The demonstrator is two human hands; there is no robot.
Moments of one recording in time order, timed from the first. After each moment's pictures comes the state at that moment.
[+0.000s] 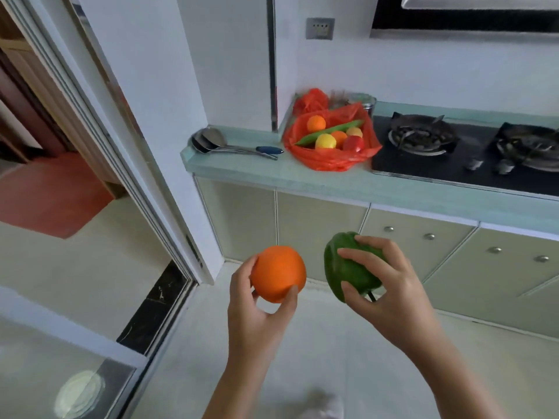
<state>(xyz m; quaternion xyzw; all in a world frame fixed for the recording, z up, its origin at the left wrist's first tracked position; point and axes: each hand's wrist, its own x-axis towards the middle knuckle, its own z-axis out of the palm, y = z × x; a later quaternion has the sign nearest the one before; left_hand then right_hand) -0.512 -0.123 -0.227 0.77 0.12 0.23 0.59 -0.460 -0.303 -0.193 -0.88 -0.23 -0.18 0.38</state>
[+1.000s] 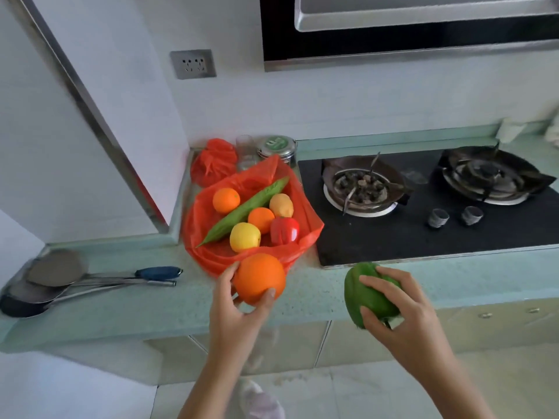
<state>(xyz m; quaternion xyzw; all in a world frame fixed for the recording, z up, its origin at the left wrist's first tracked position) -0.042 -0.172 -0.256 0.78 0.01 0.10 0.62 -0.097 -0.407 -0.238 -0.91 0.00 -0.21 0.37</state>
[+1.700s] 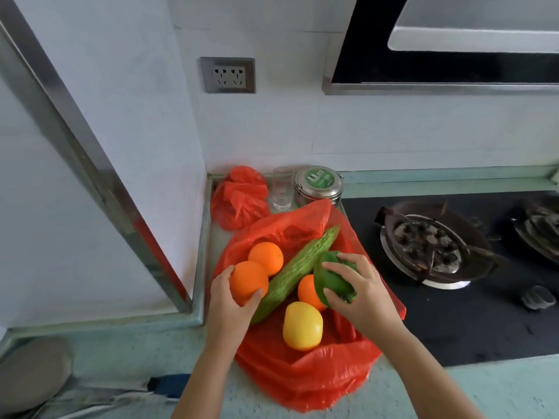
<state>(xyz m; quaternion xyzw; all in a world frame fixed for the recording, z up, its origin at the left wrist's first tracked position) 0.224 -0.056 -0.314 0.86 0.02 0.08 0.50 0.188 -0.285 -0.265 -0.94 -0.03 -0.13 0.31</state>
